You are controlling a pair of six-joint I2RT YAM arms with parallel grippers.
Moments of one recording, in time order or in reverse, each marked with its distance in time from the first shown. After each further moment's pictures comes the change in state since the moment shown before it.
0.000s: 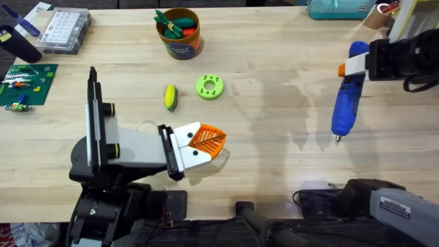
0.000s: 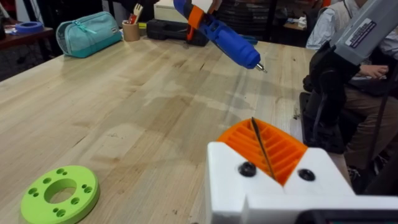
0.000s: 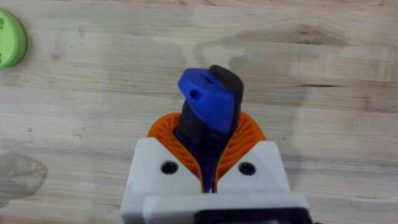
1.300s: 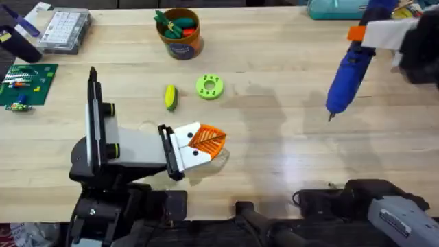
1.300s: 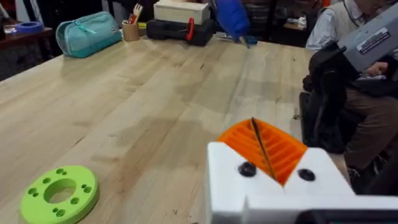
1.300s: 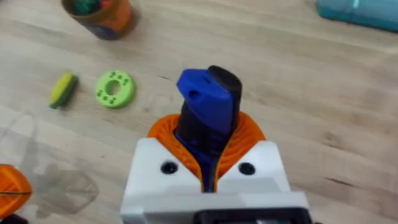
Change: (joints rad) left arm 0.000 0.000 0.000 -0.002 0.000 0.000; right arm 0.050 -0.289 0.007 0.179 -0.236 -0.025
